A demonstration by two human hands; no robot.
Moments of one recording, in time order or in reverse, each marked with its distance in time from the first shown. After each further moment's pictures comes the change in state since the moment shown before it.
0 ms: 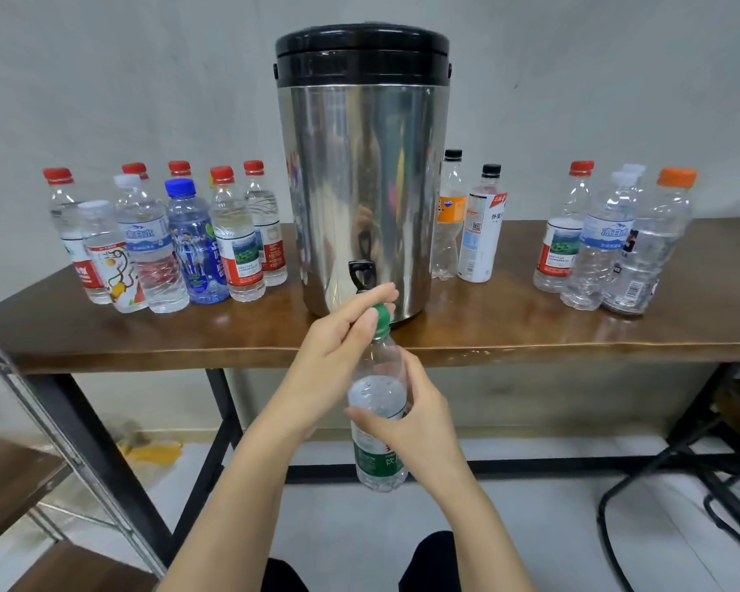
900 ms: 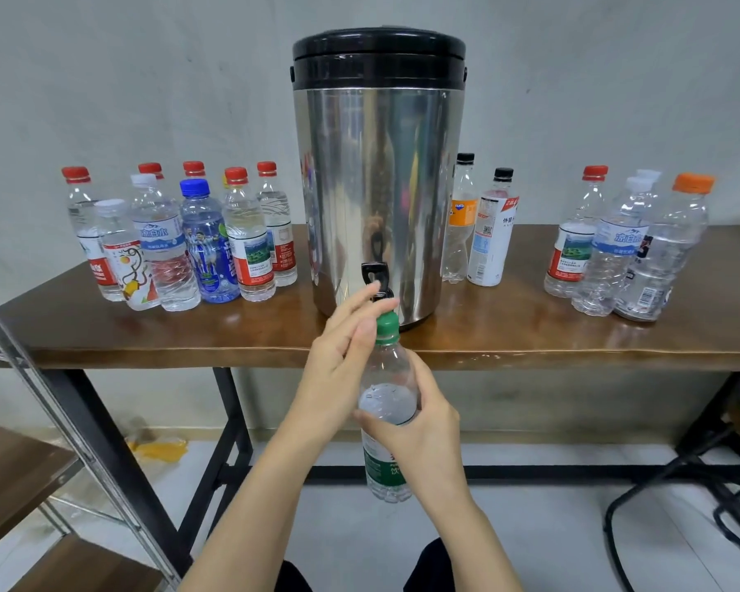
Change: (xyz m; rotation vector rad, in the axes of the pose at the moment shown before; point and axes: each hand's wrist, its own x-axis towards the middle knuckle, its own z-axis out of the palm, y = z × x) left_hand -0.006 -0.018 0.004 -0.019 0.149 0.063; right_hand -0.007 0.002 0.014 -0.069 0.164 -0.056
